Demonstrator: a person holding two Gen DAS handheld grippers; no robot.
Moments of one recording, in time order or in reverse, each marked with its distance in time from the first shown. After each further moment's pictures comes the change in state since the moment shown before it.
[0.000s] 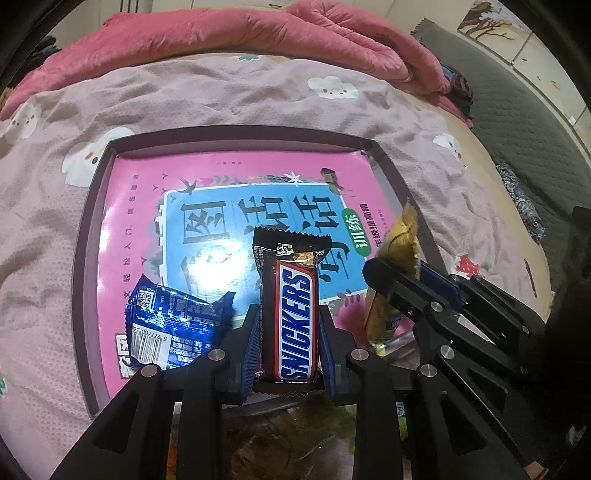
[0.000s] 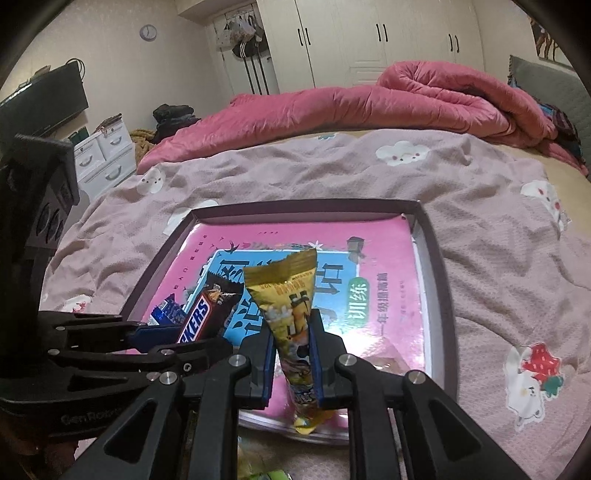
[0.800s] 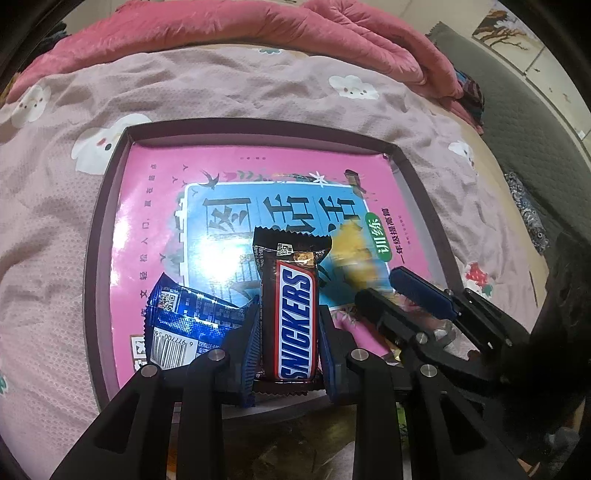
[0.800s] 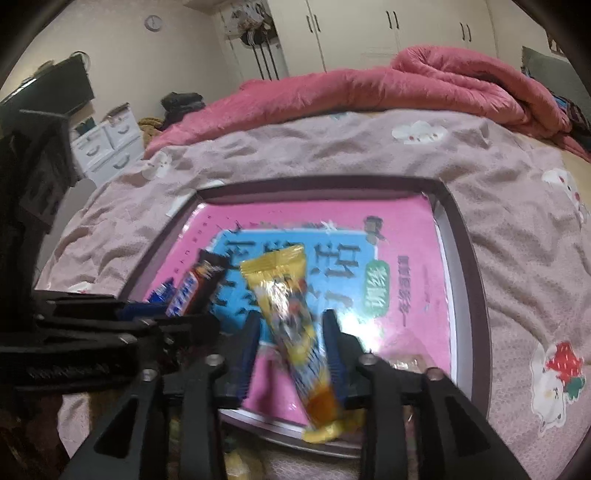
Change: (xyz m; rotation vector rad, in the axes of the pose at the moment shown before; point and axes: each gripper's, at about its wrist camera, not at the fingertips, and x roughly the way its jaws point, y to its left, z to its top) left arm 0.003 0.019 0.005 -0.048 0.024 -0.001; right arm 0.020 -0.003 -0.012 -0.015 0.050 0.030
